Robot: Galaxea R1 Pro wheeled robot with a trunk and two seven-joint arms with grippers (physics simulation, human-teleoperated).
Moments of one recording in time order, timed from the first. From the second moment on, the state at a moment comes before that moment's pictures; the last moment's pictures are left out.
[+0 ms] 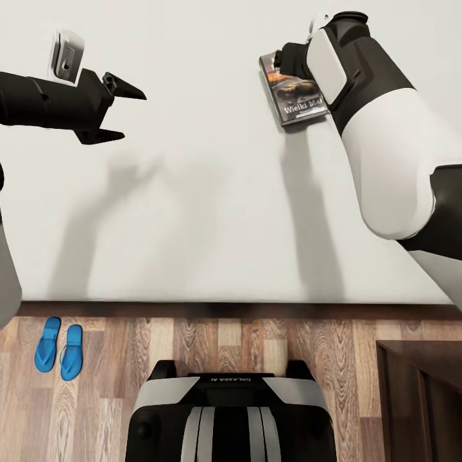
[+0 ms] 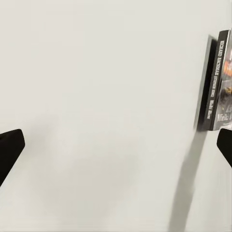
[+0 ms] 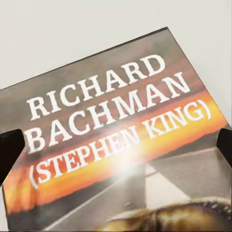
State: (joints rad) left arm -1.52 0.35 -0.20 -1.61 2.18 0.81 1.27; right arm -2.01 0.17 -0.05 -0.41 -0.10 0.52 -0.23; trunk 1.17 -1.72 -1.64
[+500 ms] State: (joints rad) left arm -1.52 0.35 -0.20 -1.61 2.18 0.81 1.27; right arm -2.01 0.17 -0.05 -0.41 -0.10 0.52 -0.23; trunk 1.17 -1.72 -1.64
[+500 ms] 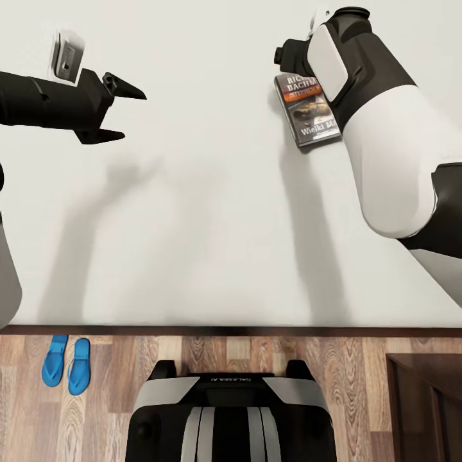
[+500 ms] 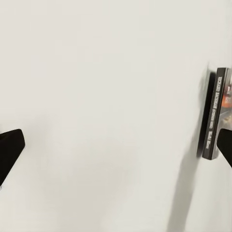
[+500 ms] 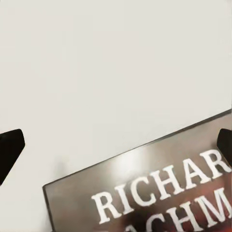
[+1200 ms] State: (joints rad) left arm -1.52 0.35 -0.20 -1.61 2.18 0.81 1.27; right arm -2.01 0.17 -0.05 -0.40 -0.10 0.52 -0.23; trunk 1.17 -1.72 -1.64
